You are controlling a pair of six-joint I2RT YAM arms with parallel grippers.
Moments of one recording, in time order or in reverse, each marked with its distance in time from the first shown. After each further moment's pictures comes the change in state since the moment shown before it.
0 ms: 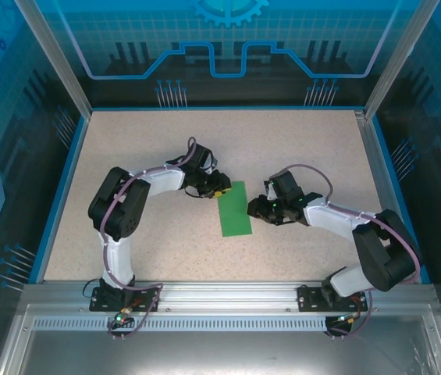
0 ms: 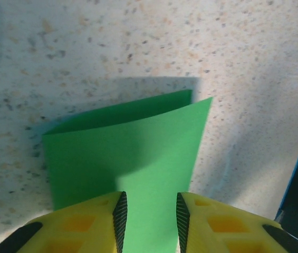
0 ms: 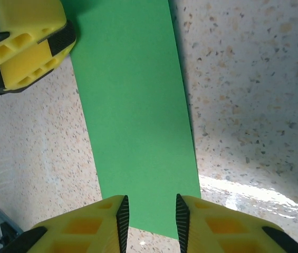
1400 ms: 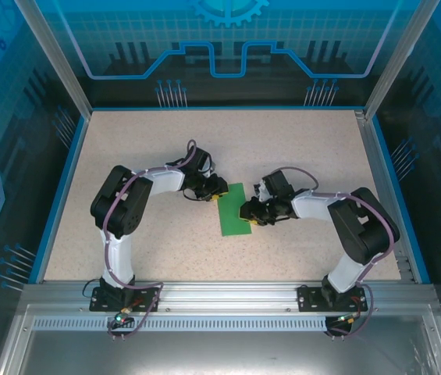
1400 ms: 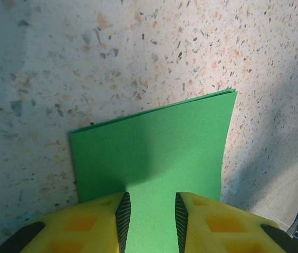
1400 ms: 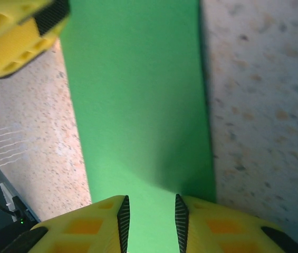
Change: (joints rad) left arm 0.015 0.029 -0.024 0.010 -0.009 0.039; right arm -0.005 0.220 0.065 0.091 -0.158 -0.028
